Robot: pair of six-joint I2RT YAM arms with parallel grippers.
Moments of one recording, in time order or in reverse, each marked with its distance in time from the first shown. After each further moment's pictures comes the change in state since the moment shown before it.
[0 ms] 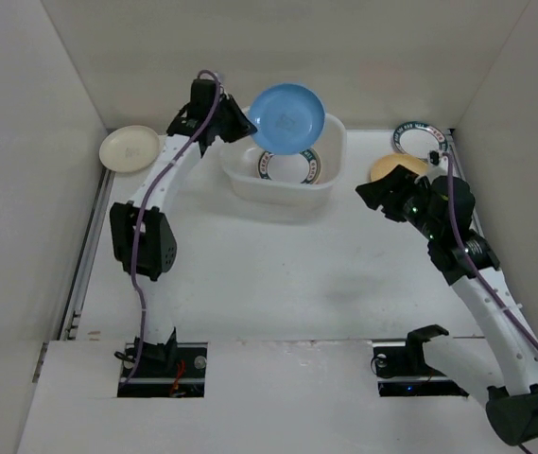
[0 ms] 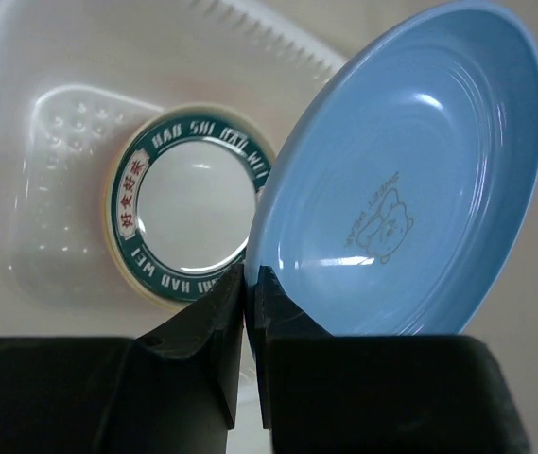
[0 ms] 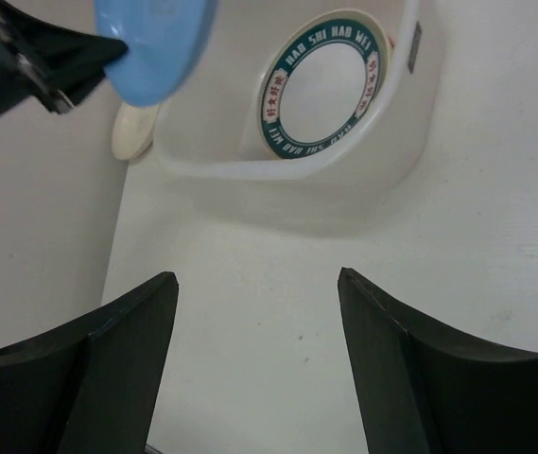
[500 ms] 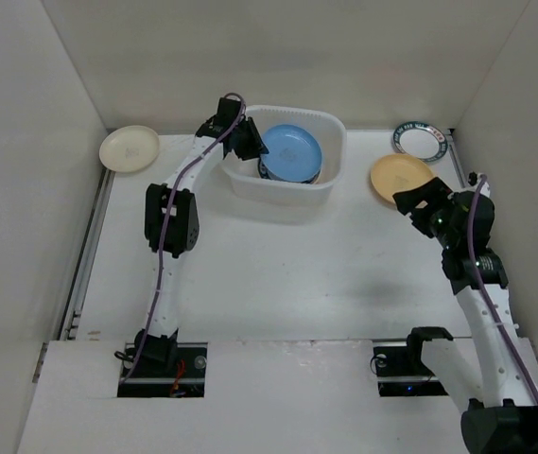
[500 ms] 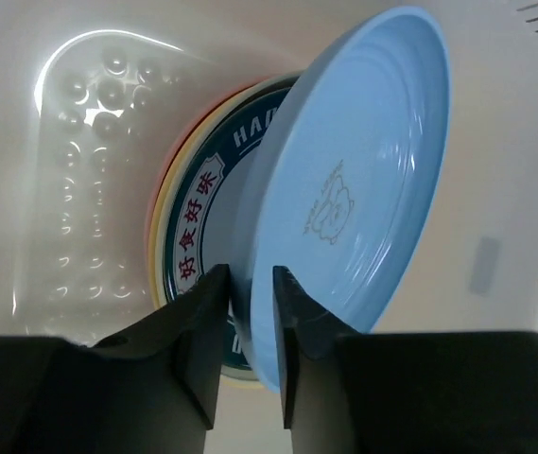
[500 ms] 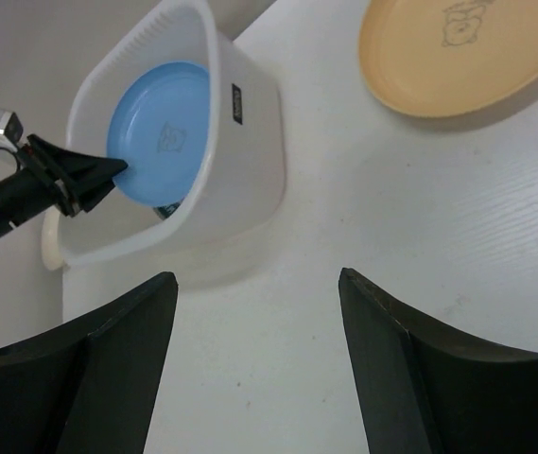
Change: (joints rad) left arm -0.036 0.388 0.228 -0.085 -0.001 0.057; right arm -0.270 -0.122 -0.138 -0.054 0.043 0.048
